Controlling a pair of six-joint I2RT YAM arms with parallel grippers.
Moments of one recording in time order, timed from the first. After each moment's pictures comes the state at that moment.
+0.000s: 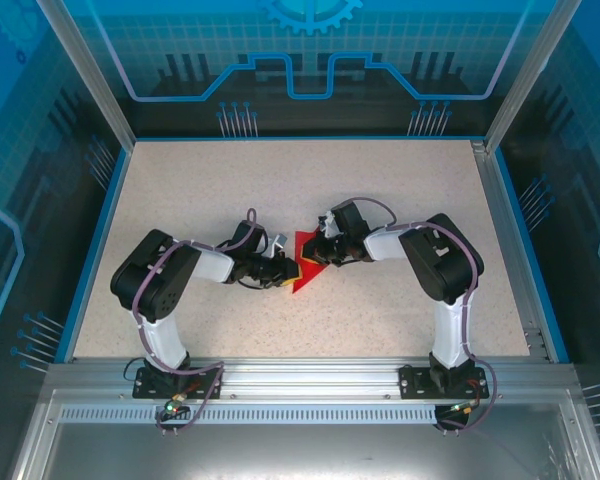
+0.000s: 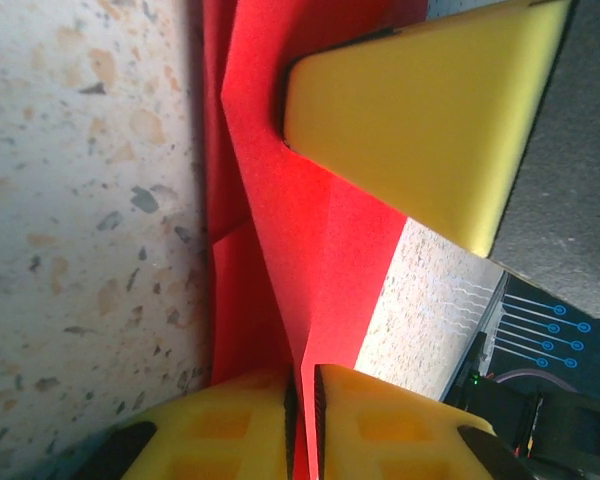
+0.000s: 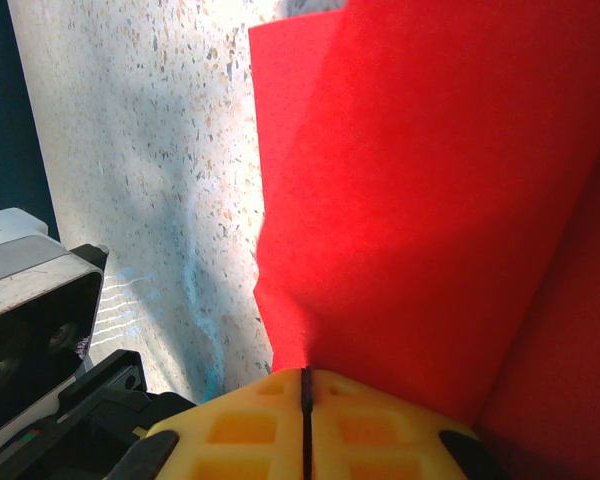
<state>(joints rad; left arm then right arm) -0.41 1.82 0.70 0.22 0.77 -0.82 0.52 2.01 1.02 0.12 -0.62 0.85</state>
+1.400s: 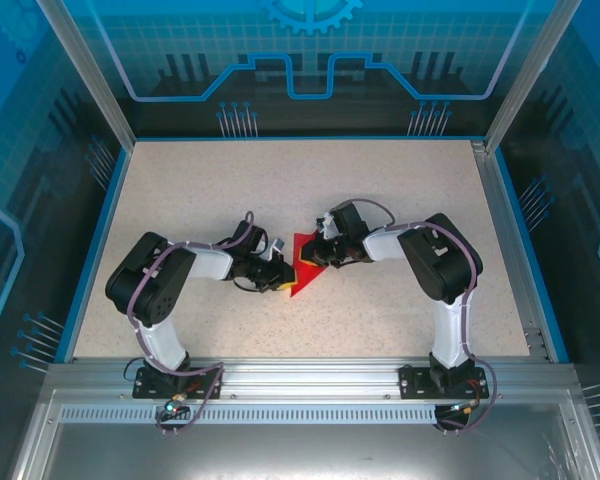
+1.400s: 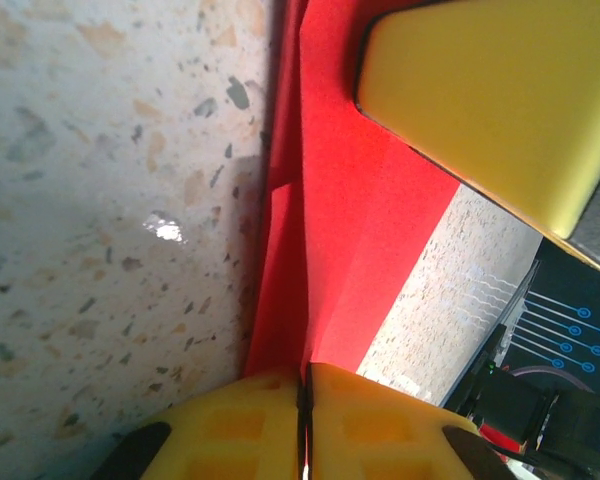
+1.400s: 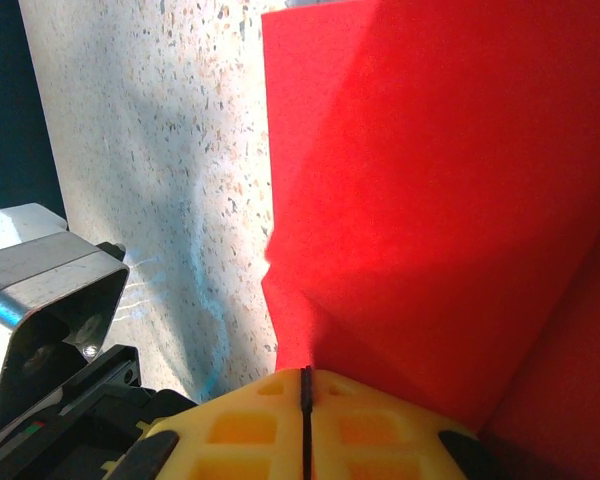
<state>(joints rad) -0.42 1.79 0.73 0.02 0.75 -0.79 0.53 2.02 1.02 0.11 -0.66 0.83</state>
